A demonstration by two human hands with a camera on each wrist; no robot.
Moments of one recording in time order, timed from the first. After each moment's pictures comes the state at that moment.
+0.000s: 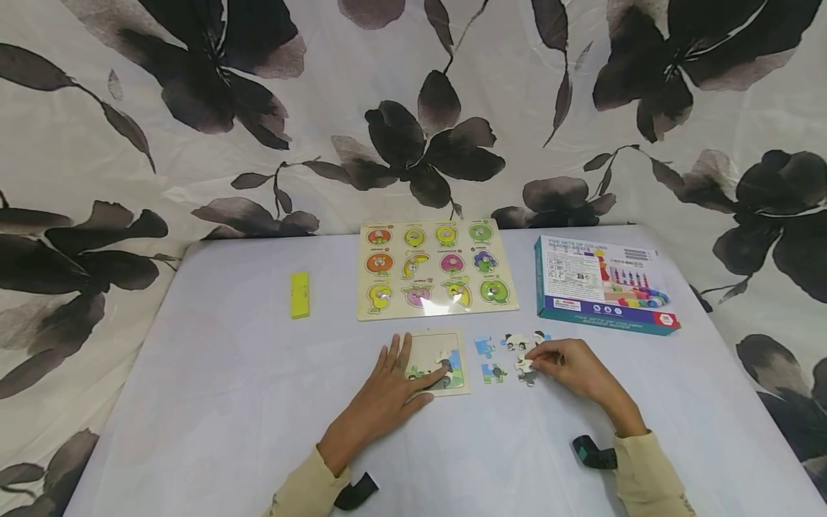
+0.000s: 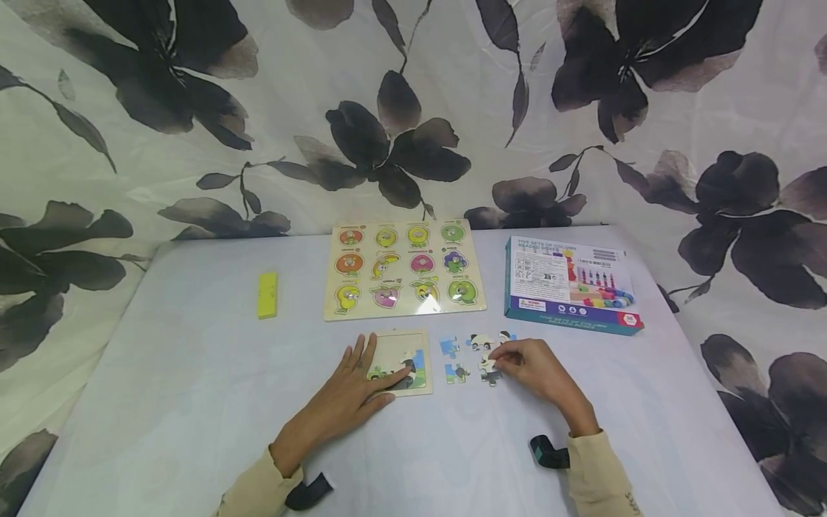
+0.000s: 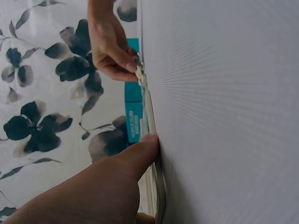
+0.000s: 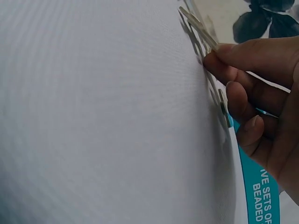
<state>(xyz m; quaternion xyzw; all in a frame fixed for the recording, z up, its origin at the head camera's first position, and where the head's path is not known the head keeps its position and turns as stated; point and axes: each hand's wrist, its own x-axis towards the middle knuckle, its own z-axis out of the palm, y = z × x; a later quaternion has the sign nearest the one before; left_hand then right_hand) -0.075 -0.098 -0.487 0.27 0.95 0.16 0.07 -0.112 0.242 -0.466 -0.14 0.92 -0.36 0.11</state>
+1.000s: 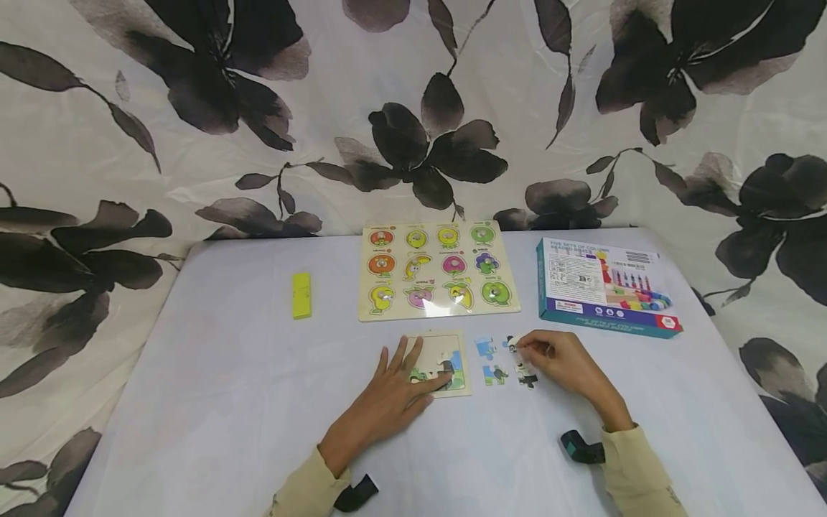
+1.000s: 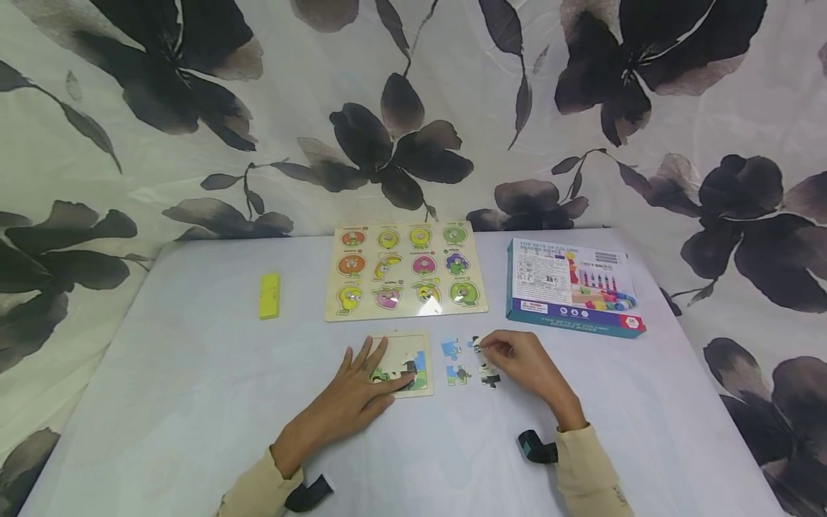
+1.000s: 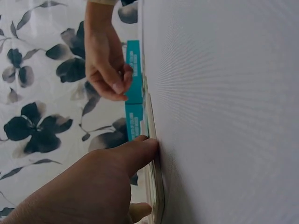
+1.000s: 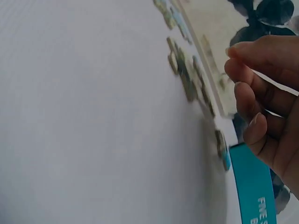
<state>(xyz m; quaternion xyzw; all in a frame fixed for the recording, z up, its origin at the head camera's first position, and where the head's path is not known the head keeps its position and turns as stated) -0.074 -0.100 -0.484 0.29 0.93 0.20 0.07 -0.120 0.222 -0.462 -0.15 0.91 -0.38 0.08</state>
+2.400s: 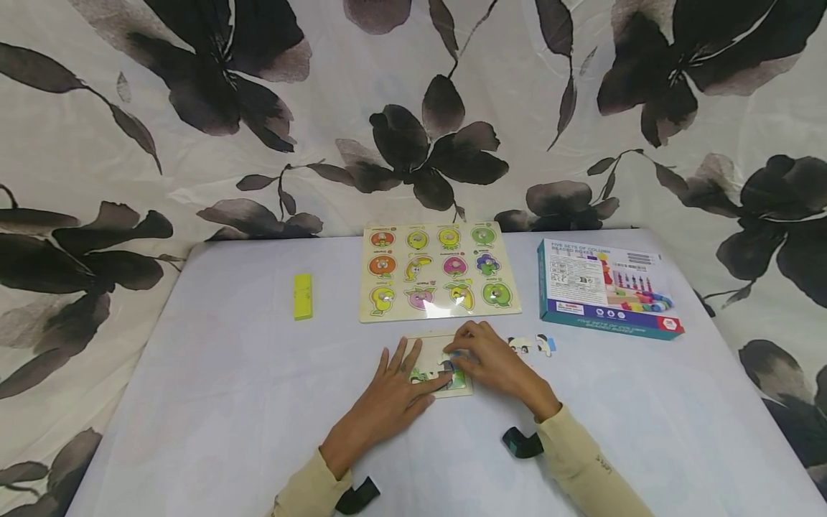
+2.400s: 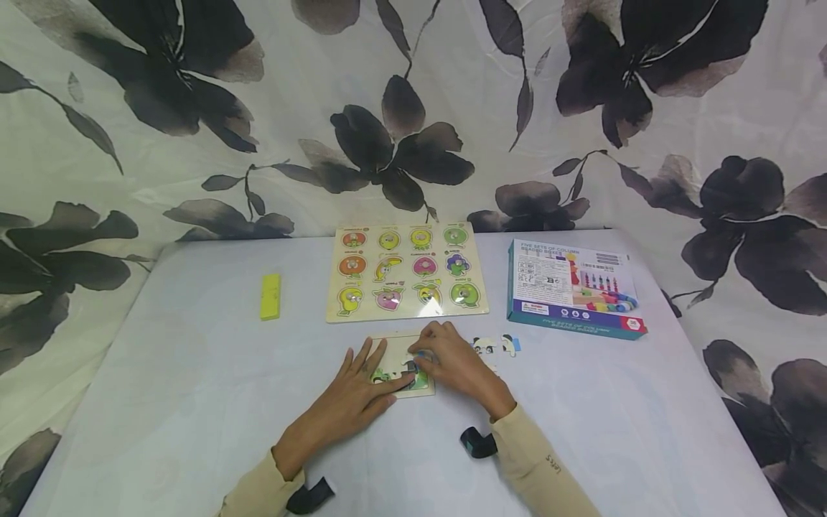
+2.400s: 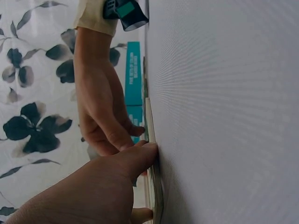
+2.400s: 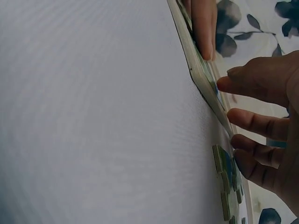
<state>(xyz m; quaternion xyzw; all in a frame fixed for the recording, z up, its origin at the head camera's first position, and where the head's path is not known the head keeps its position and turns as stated) -0.075 -0.099 -0.482 0.28 0.94 0.18 0.07 -0.130 0.122 -0.467 -0.27 0.91 -0.30 0.08</state>
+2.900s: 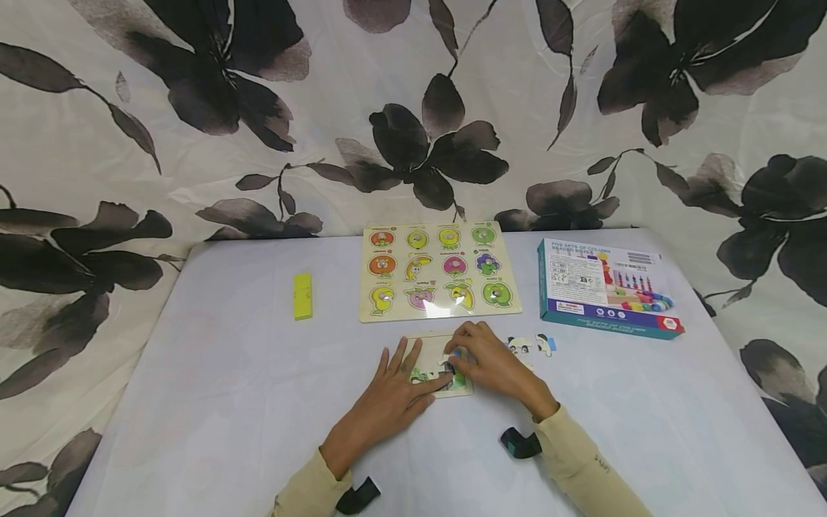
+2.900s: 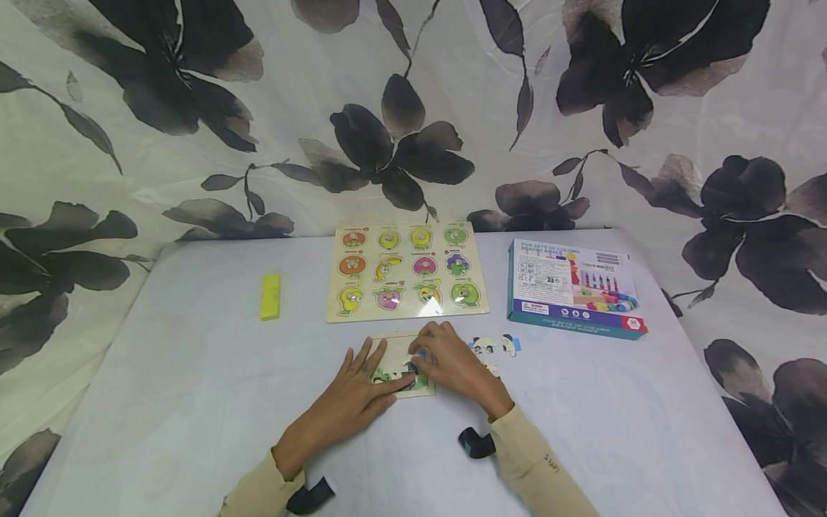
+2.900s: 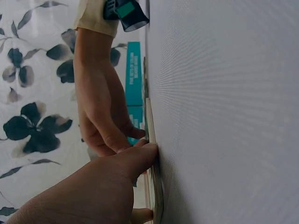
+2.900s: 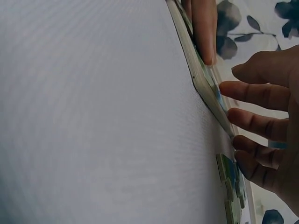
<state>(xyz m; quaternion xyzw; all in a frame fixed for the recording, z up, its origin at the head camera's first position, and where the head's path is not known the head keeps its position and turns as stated) -0.074 -0.099 -0.483 0.28 0.94 0.19 0.07 -0.129 0.118 -0.467 -0.26 0.91 -0.31 0.08</state>
